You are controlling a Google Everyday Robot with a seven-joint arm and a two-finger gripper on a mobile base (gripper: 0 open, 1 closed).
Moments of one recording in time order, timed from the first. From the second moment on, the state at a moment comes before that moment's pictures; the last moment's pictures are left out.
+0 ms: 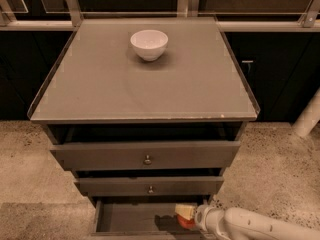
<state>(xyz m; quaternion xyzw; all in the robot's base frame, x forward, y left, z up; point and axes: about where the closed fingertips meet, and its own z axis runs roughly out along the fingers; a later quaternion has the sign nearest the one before) 0.450 -0.134 0.355 0.05 0.93 0.26 0.27</state>
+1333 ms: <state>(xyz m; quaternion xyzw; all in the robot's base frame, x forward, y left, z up) 0.479 -0.131 0.231 0.16 0.92 0.28 0.20</state>
